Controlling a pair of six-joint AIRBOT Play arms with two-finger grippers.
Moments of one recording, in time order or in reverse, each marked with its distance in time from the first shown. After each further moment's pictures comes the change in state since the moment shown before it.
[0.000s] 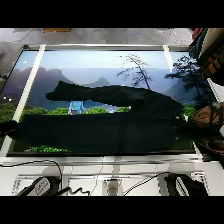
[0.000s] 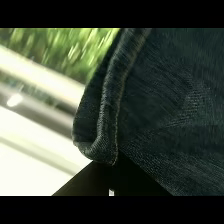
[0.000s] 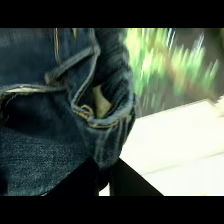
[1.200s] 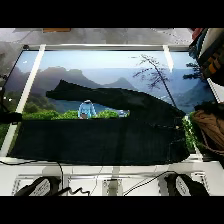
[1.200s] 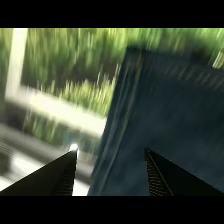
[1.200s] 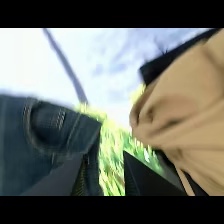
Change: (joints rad) left arm -0.191 -0.003 0.032 0.135 0.206 -0.063; right arm -0.106 -0.174 0.245 0.024 -0.456 0.004
